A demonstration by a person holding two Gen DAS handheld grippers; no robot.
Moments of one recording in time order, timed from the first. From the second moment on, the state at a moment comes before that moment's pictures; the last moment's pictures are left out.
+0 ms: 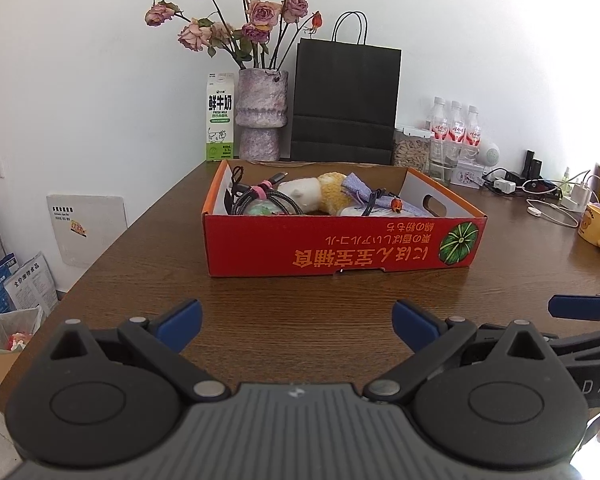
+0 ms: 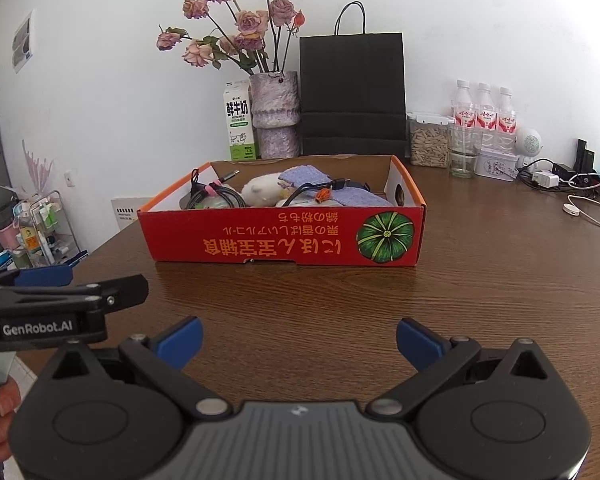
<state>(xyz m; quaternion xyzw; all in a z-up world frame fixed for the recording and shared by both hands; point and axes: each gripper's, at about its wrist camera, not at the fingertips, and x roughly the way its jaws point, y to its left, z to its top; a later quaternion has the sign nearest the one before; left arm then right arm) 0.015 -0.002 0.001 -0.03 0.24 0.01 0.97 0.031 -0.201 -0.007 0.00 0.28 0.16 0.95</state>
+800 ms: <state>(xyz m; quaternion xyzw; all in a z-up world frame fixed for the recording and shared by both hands) 0.017 -0.004 -0.001 -0.02 0.24 0.01 0.97 0.034 -0.201 -0.011 0.00 0.28 0.16 0.95</state>
